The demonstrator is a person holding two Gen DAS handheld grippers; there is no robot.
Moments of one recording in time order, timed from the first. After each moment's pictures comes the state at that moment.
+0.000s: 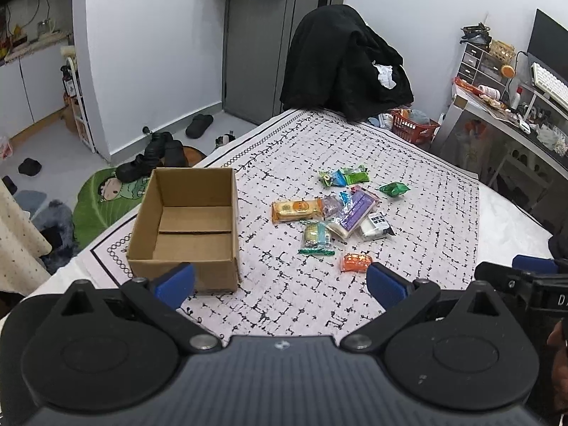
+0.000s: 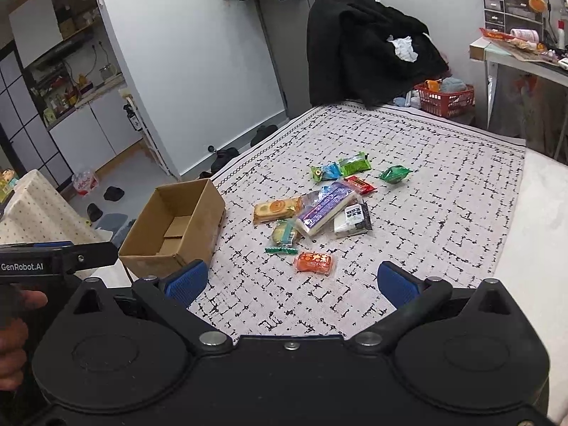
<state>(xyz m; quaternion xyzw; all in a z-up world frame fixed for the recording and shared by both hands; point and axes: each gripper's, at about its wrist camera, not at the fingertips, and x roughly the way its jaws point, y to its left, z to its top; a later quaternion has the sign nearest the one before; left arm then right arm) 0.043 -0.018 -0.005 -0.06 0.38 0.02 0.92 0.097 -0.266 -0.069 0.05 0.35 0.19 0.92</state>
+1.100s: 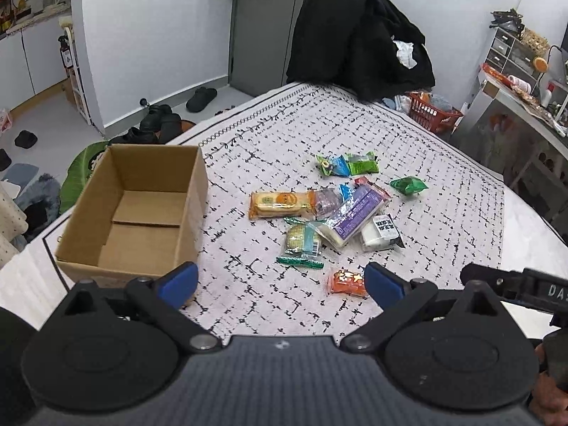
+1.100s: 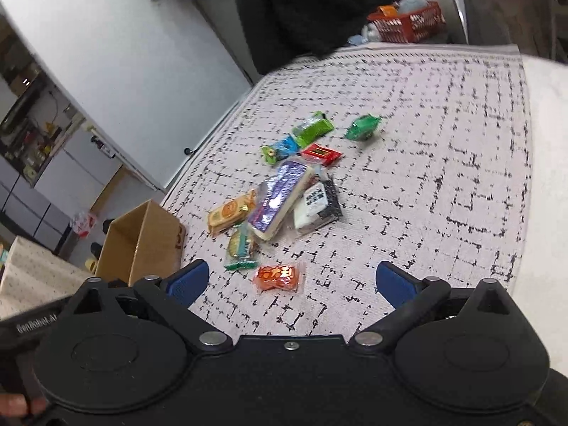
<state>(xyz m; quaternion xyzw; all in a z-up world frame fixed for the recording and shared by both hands) 0.138 -0.060 -0.068 -0.08 0.41 0.05 0.91 0.202 -0.310 -0.145 0.18 0.41 0.16 0.88</state>
